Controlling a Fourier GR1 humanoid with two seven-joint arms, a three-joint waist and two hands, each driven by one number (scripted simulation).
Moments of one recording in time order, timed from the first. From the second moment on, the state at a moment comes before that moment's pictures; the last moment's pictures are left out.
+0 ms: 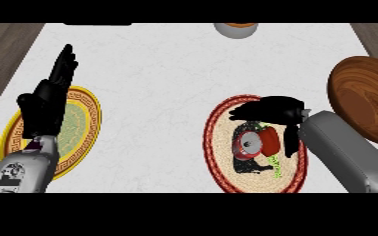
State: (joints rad) left arm -0.23 0.30 -0.02 -1.59 -0.08 0.18 0.18; right arm -0.62 -0.50 0.65 -0.95 0.70 0.45 -0.66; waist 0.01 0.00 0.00
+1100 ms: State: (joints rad) left arm -0.21 0.27 0.03 -1.59 -0.14 0.17 0.18; right arm -0.55 -0.28 0.43 -0.86 0.83 0.29 -0.45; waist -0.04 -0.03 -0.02
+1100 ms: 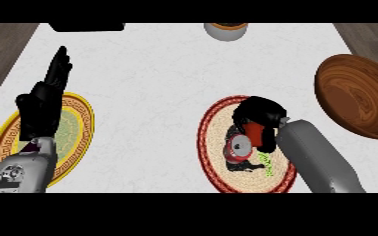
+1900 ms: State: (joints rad) left arm -0.16 0.26 0.03 -1.61 -0.13 0.16 0.17; right arm -0.43 -0.01 0.37 -1.38 0.74 -0.16 0.44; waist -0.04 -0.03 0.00
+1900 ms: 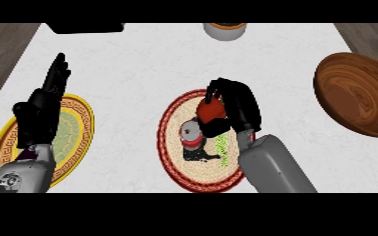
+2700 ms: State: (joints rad) left arm -0.21 0.25 0.04 -1.59 -0.14 0.14 0.16; right arm -0.24 -0.13 0.20 -1.94 0.93 -0.20 0.81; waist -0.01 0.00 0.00
